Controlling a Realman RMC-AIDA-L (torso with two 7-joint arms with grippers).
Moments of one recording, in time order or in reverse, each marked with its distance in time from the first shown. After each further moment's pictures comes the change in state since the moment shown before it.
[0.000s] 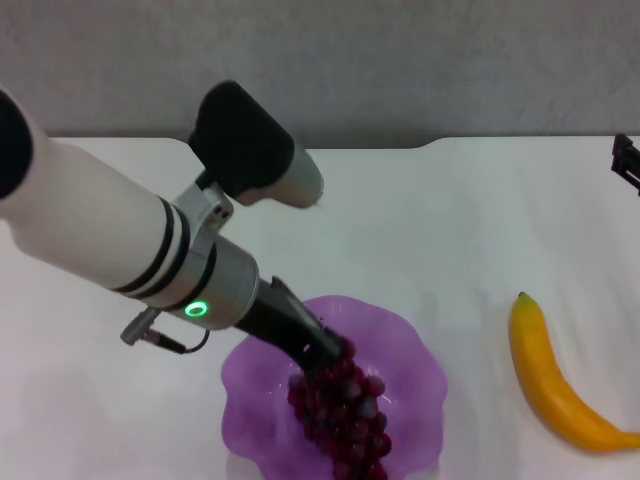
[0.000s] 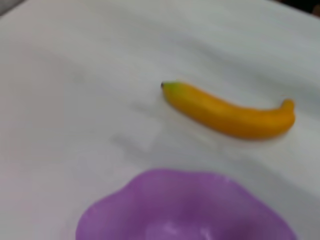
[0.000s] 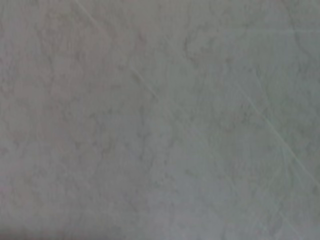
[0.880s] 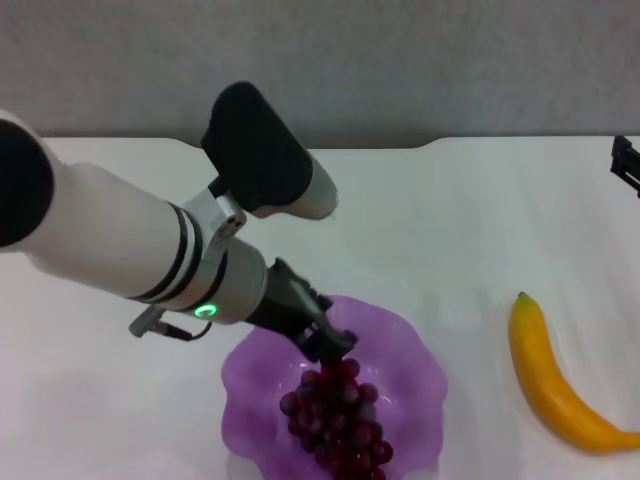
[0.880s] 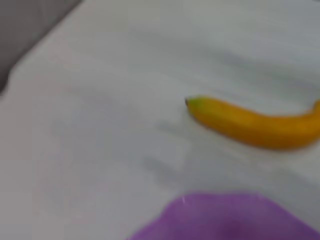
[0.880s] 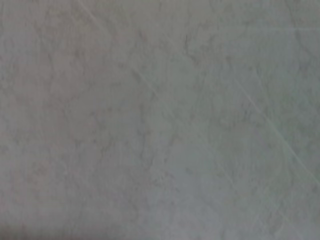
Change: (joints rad) left arm 0.035 -0.001 0.084 -0.062 0.109 0.103 0.003; right arm 0.003 -0.001 0.000 0.006 -0.001 0.000 0.000
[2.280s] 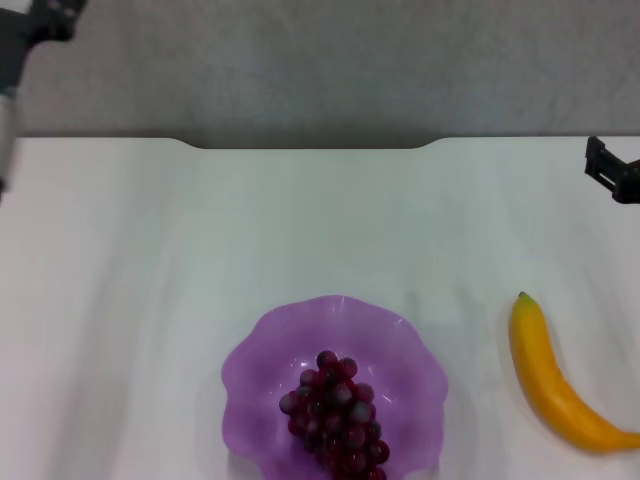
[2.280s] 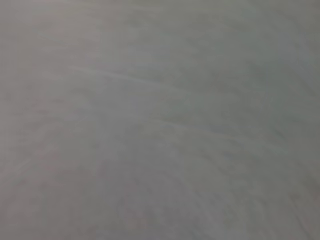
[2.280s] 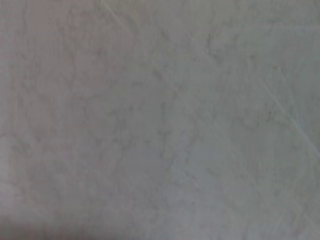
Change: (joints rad) left arm 0.382 0.009 0.136 0.258 0.038 2.002 0.256; right arm 0.027 0.002 -0.030 0.020 0.003 -0.006 0.000
